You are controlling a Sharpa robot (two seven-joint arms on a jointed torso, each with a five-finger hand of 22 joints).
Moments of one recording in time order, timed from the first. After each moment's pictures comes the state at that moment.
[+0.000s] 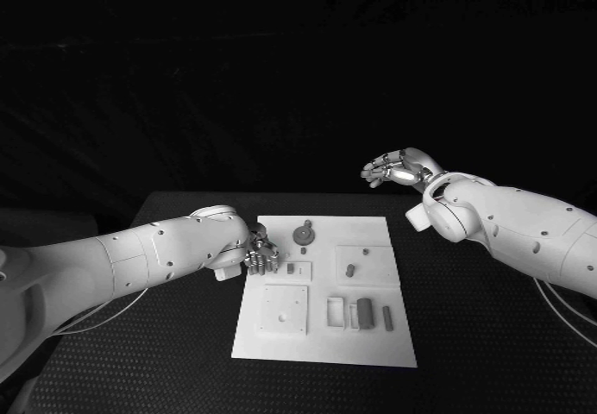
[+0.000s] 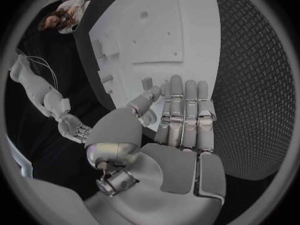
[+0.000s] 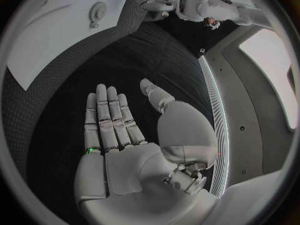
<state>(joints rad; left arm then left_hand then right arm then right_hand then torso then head) 1.27 -0.52 -0.24 1.09 -0.91 0.08 -0.46 0.89 0.08 0.64 -0.29 0.19 1.07 0.09 0.32 0.69 1.31 0.01 0.31 0.58 0.98 0.03 0.68 0.77 0.01 0.99 -0.07 0.07 1.22 1.26 -0.58 -0.02 1.00 -0.63 -0.25 0.19 1.01 -0.07 0.50 -0.24 0.12 0.76 0.20 0.31 0.43 0.92 0.16 0.44 0.15 0.92 0.14 0.33 0.64 0.23 0.57 0.24 0.30 1.08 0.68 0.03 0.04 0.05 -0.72</state>
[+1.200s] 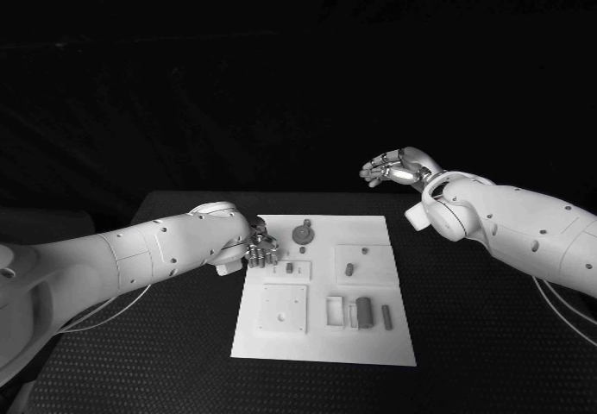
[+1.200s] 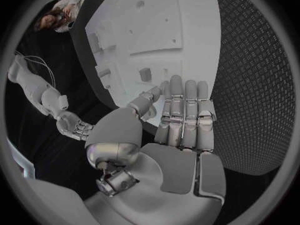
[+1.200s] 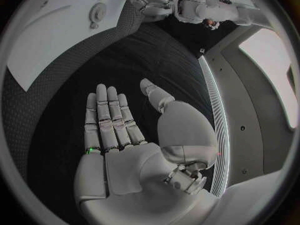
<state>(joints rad) 1.27 -0.50 -0.23 1.04 -0.93 0.05 -0.45 0.89 0.08 0.64 -0.29 0.18 1.07 0.09 0.31 0.69 1.30 0.01 0.31 0.58 0.98 0.03 0.68 0.76 0.02 0.99 -0.07 0.07 1.23 1.26 -0.58 -0.02 1.00 -0.63 -0.24 0.19 1.01 -0.07 0.50 -0.24 0.12 0.76 0.20 0.31 0.43 0.92 0.16 0.44 0.15 0.92 0.14 0.32 0.64 0.23 0.57 0.24 0.30 1.08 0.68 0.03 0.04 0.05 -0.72</state>
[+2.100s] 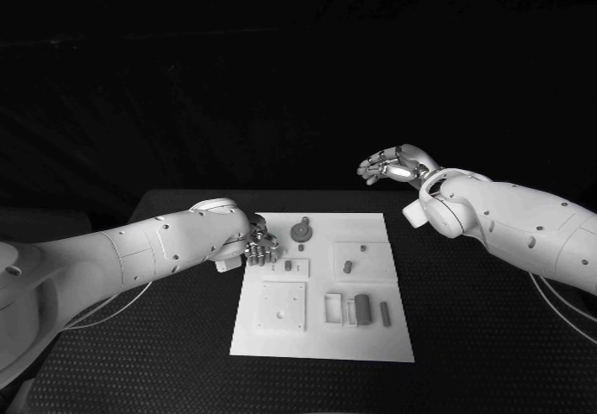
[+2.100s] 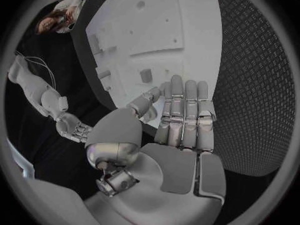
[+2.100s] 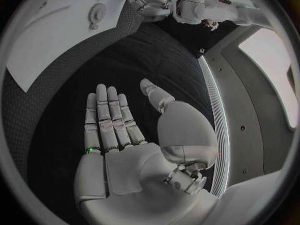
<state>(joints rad) 1.27 -0.48 -0.23 1.01 -0.94 0.09 -0.43 0.89 0.08 0.64 -0.29 0.18 1.06 0.09 0.31 0.69 1.30 0.01 0.31 0.58 0.98 0.03 0.68 0.76 0.02 0.98 -0.06 0.07 1.23 1.26 -0.58 -0.02 1.00 -0.63 -0.24 0.19 1.01 -0.07 0.50 -0.23 0.12 0.76 0.20 0.31 0.42 0.92 0.16 0.44 0.14 0.92 0.14 0.32 0.64 0.23 0.57 0.24 0.29 1.09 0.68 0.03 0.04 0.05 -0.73</state>
